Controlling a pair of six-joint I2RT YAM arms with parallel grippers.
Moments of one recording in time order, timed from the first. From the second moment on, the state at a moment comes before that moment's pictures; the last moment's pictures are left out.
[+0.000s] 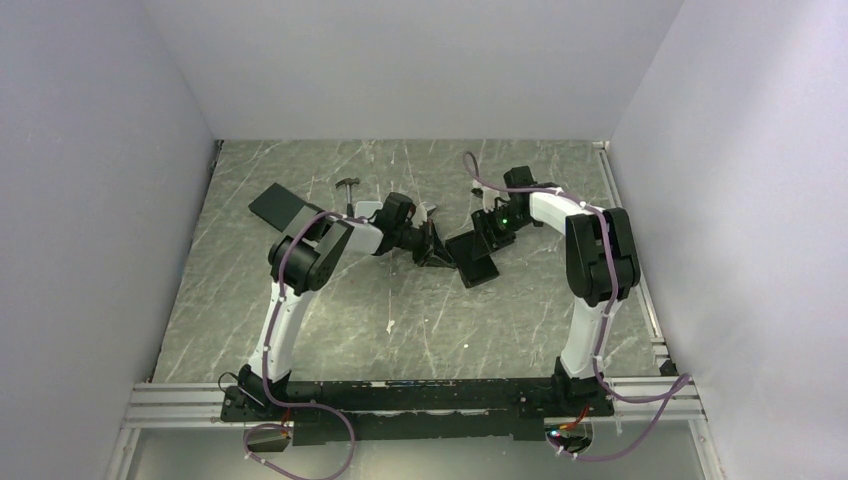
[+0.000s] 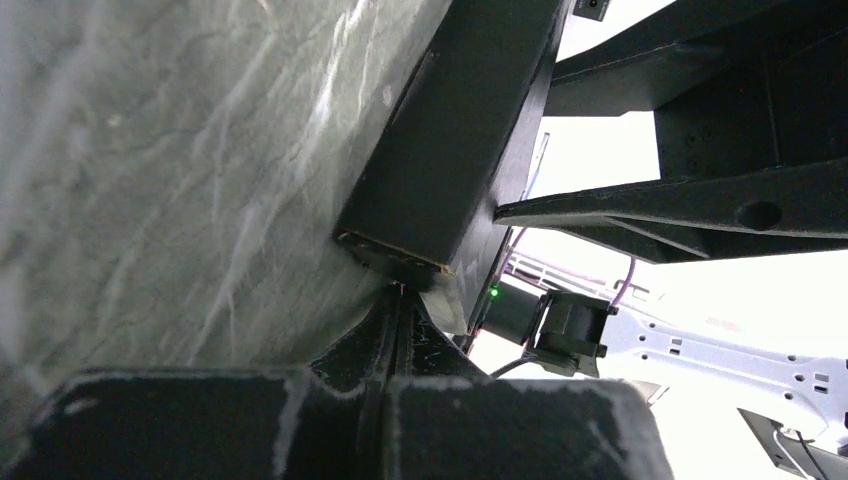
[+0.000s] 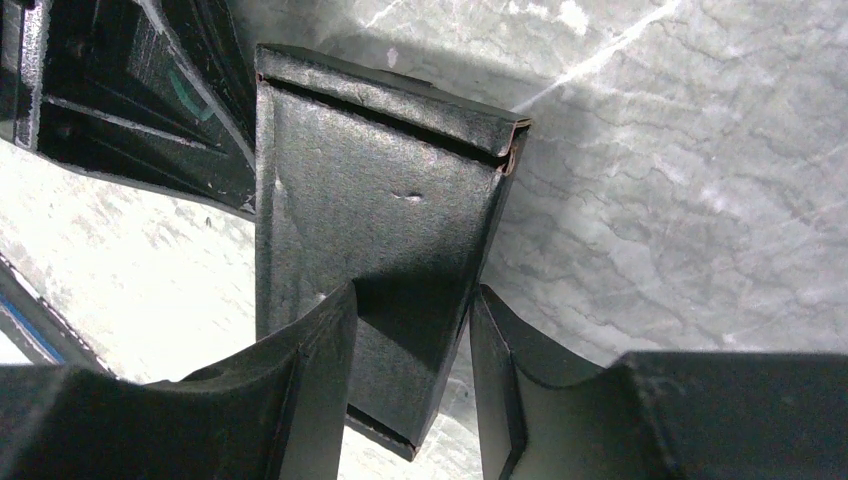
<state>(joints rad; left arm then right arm) -0.57 2.31 1.33 0.29 0.90 -1.04 0.21 1.95 1.28 -0.61 -0.58 -0.24</state>
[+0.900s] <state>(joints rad) -0.54 2.22 1.27 0.20 0.80 -0.93 0.23 1.96 1.28 -0.55 -0.61 -0.18</state>
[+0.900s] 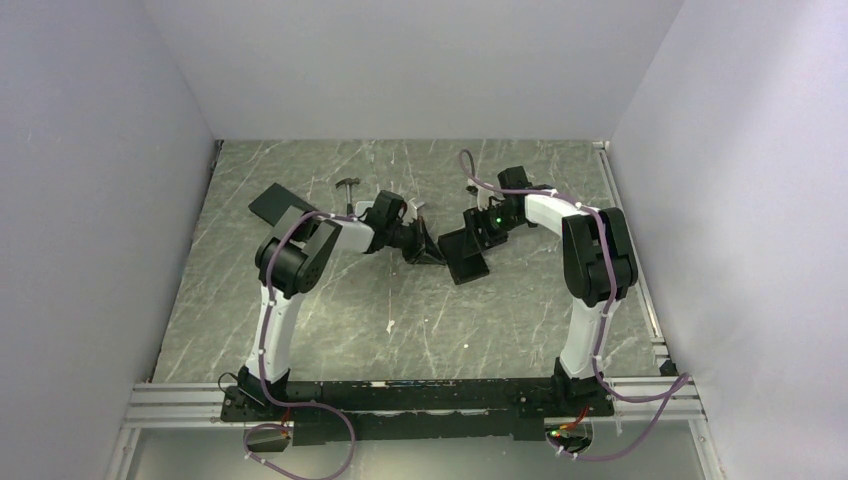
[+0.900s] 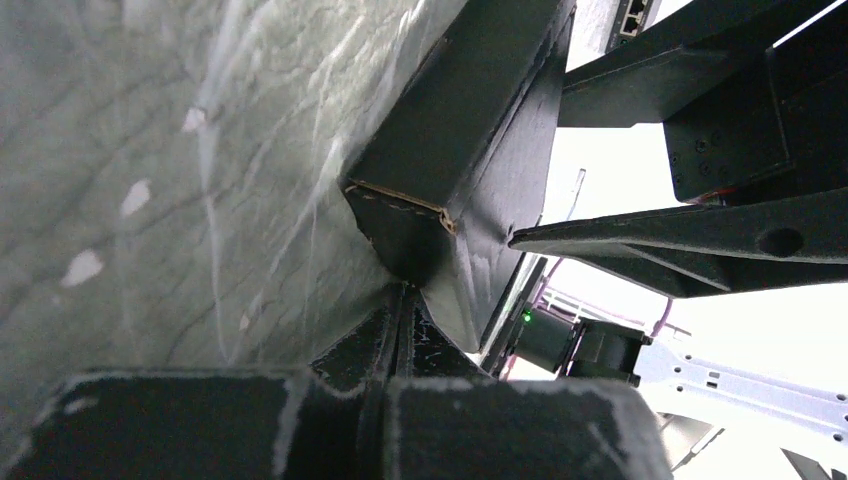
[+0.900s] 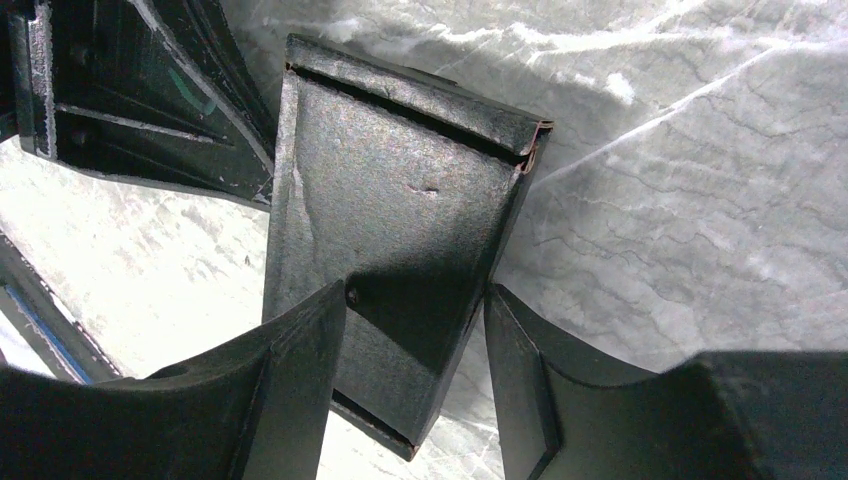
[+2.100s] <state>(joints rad) -0.53 2.15 1.20 0.22 0.72 -0.91 0.24 1.92 1.24 -0.52 -0.61 -0.17</state>
